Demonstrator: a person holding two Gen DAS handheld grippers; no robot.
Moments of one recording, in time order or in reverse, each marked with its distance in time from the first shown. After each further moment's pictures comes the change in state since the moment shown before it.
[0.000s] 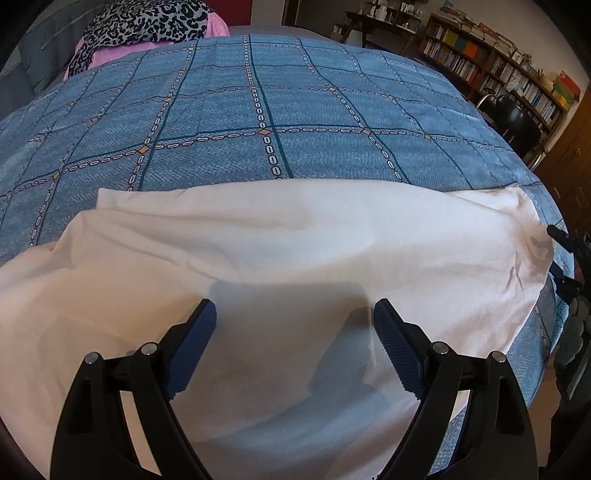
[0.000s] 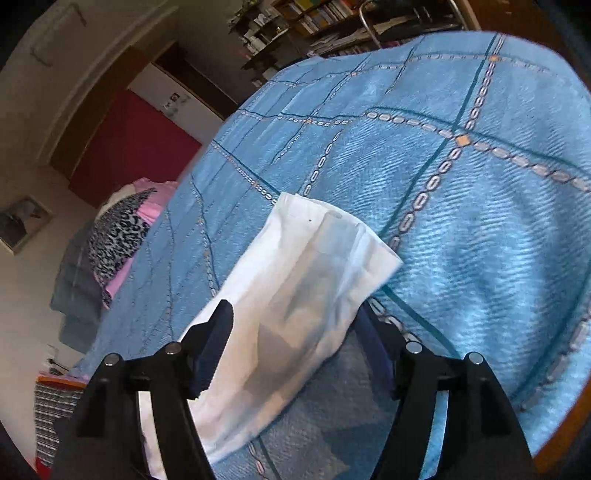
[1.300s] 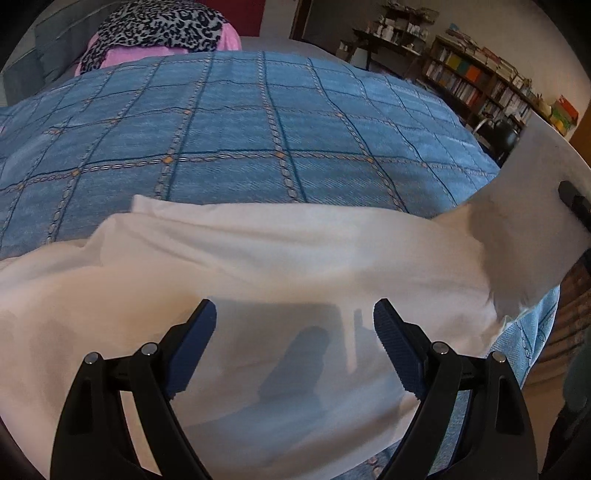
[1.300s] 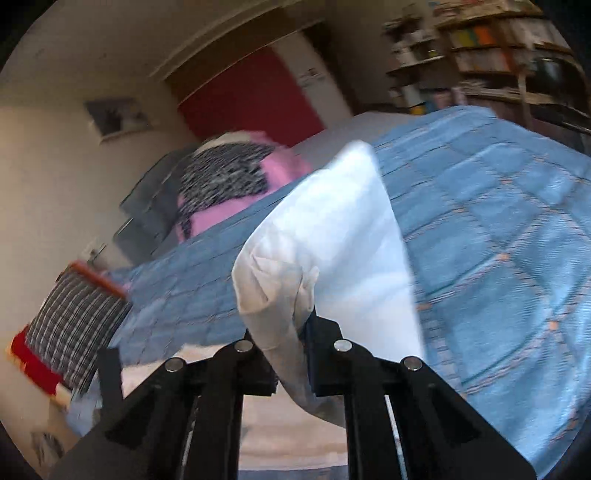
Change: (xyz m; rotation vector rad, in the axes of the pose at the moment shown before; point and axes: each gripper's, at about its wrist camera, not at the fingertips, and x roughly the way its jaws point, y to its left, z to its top) left arm -0.032 0.025 -0.001 -0.065 -0.066 -0.038; right arm -0.023 0.204 -0.066 -0.491 0.038 0.284
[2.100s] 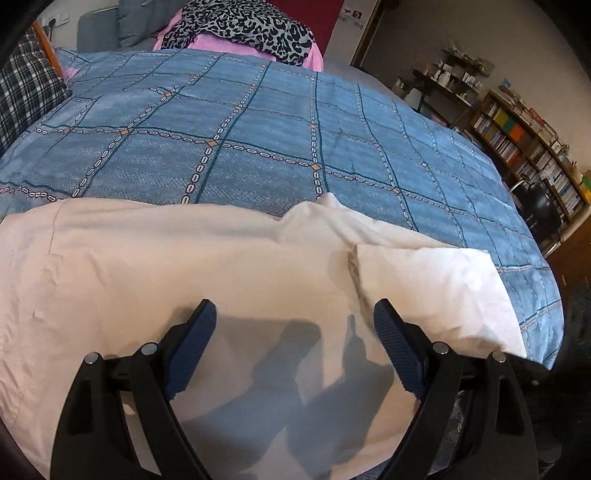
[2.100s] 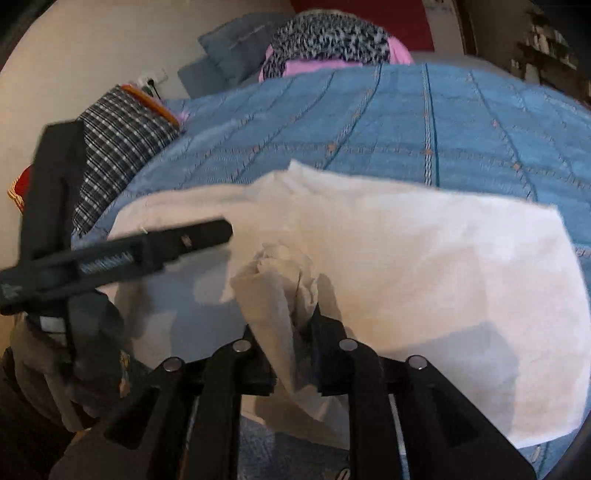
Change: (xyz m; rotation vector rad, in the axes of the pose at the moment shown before) left arm -0.053 0.120 -0.026 -0.212 -0.086 0.075; right arm 0.116 0.149 -0.153 -0.351 0.470 0.139
